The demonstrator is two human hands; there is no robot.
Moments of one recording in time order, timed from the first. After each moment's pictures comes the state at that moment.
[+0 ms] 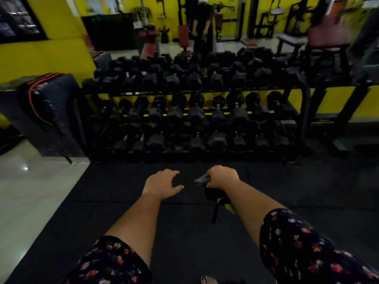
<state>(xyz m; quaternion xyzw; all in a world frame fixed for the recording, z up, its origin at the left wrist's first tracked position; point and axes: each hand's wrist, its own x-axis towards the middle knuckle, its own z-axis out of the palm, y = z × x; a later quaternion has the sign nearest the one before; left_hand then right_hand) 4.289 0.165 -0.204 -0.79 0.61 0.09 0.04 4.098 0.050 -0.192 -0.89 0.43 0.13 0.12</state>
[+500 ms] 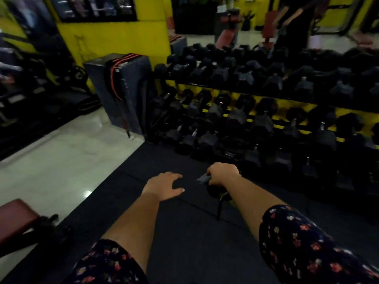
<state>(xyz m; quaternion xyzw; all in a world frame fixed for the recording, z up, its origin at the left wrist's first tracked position) 4.463 0.150 -0.205 -0.88 0.45 0.17 0.01 4.340 -0.040 -0.187 -0.96 0.22 0.18 0.04</state>
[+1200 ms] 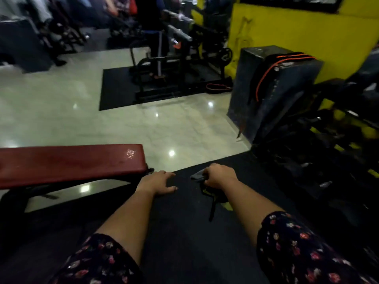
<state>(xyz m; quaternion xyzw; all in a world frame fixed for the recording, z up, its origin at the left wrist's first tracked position) 4.755 0.492 -0.230 -0.98 0.08 0.19 -0.05 4.782 0.264 -0.205 -0.98 -0.13 0.17 0.00</state>
